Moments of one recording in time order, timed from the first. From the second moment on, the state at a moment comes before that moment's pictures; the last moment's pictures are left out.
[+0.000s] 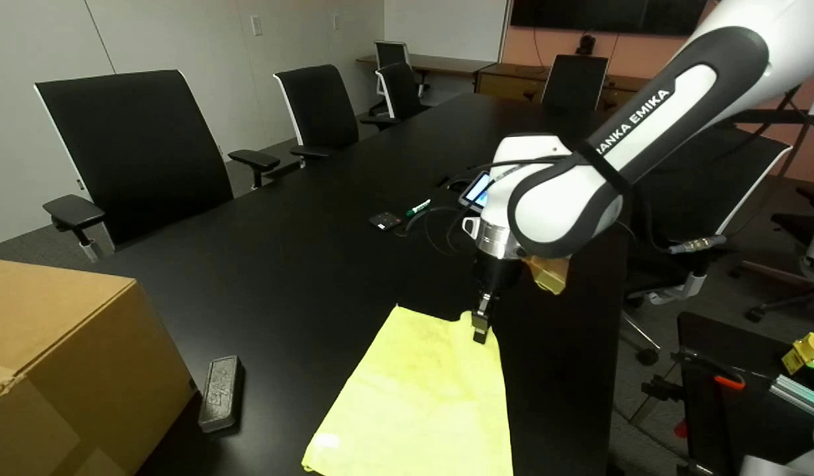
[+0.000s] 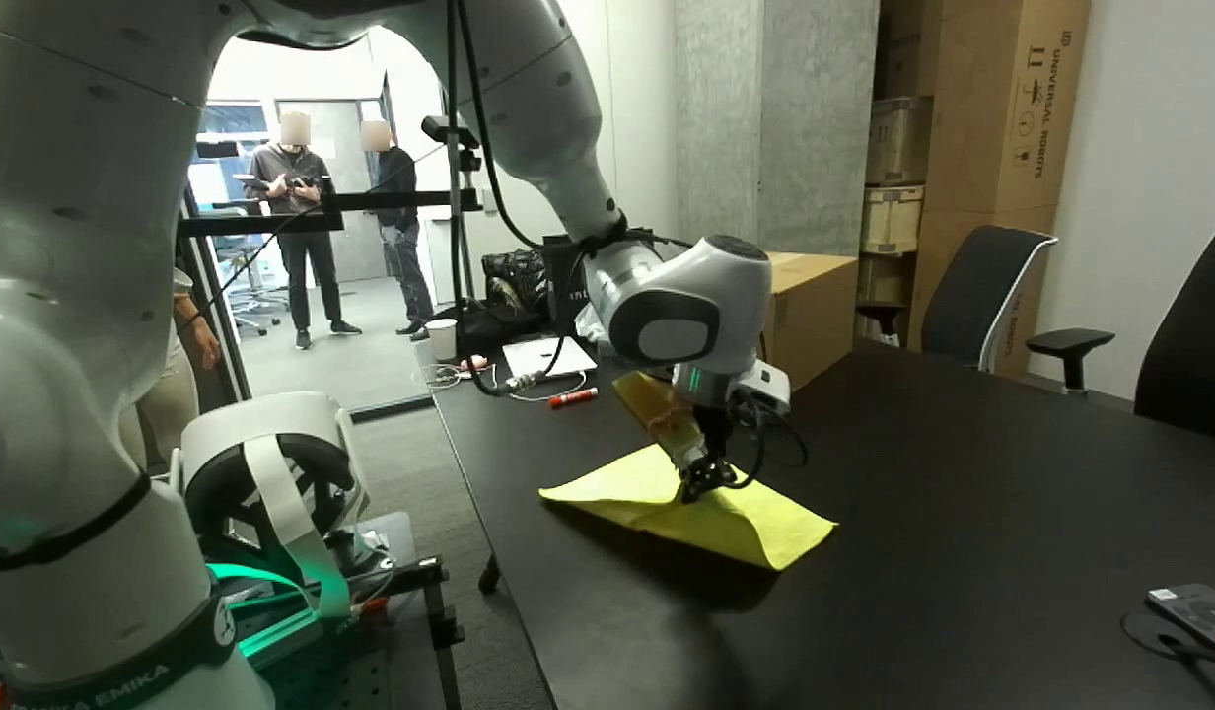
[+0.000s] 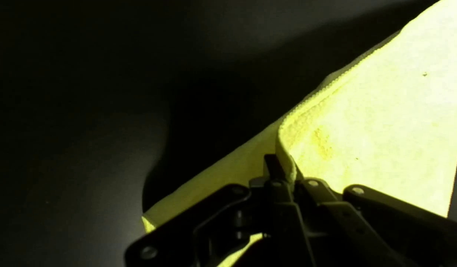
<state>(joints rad) -0.04 0.44 0.15 -2.19 0.31 2.60 -0.27</state>
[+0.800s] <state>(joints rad) -0.03 0.78 0.14 -1.58 0.24 2.13 -0.24</state>
